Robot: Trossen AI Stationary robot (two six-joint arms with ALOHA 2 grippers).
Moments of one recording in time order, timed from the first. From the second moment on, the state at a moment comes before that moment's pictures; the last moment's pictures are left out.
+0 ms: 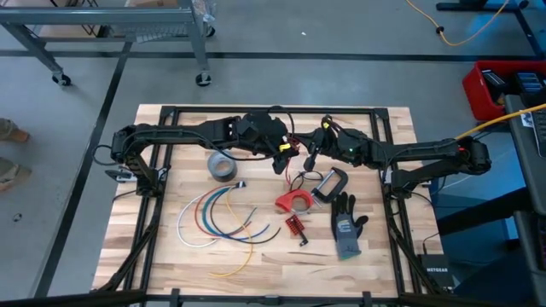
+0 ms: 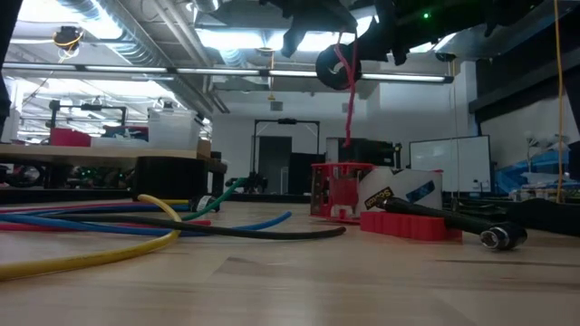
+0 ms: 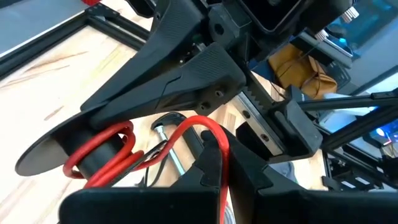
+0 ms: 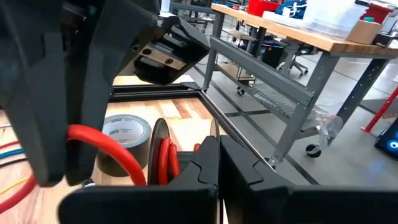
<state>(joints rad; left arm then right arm) 0.14 1.70 1.54 -0.30 0.07 -0.42 -0.12 1.20 0.73 0.31 0.29 -0.11</state>
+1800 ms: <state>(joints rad) 0.15 1.67 1.63 -0.45 -0.04 -0.30 -0.12 1.15 0.77 0.22 0.25 -0.07</state>
